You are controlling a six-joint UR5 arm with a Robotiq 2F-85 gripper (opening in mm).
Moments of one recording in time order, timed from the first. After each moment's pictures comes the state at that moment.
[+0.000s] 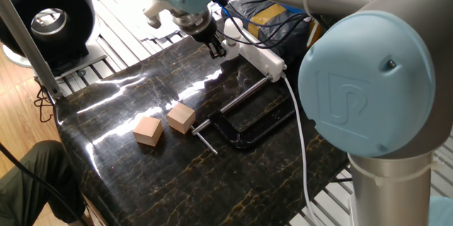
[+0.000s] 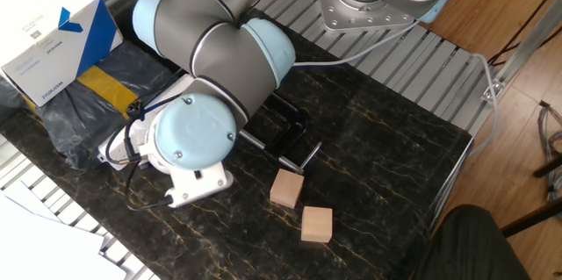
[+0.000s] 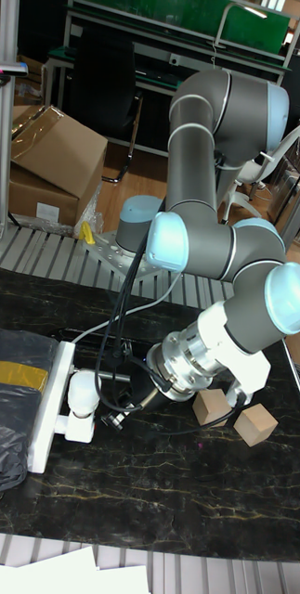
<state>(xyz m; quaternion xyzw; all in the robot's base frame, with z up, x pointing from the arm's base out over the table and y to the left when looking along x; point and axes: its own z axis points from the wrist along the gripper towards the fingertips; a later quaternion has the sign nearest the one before) 0.631 -0.040 0.052 0.50 -0.83 0.19 0.18</state>
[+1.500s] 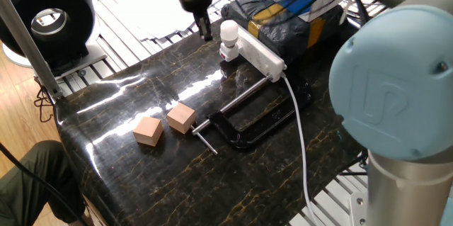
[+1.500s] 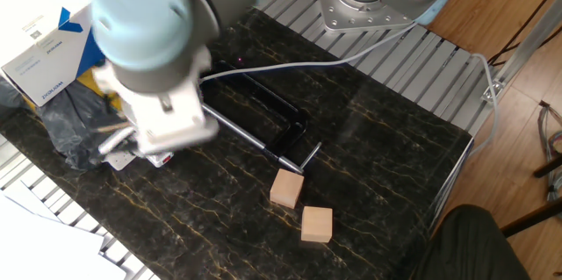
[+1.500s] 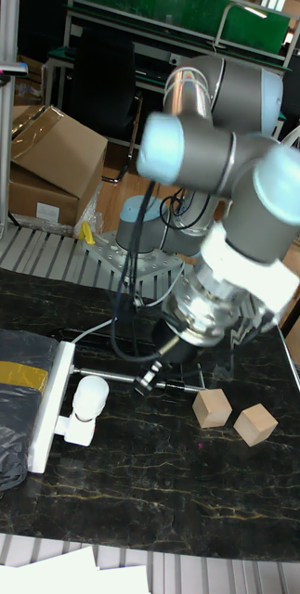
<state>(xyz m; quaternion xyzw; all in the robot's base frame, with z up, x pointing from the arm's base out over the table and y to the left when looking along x) 0.642 0.005 0.140 0.52 -0.85 0.07 0.07</state>
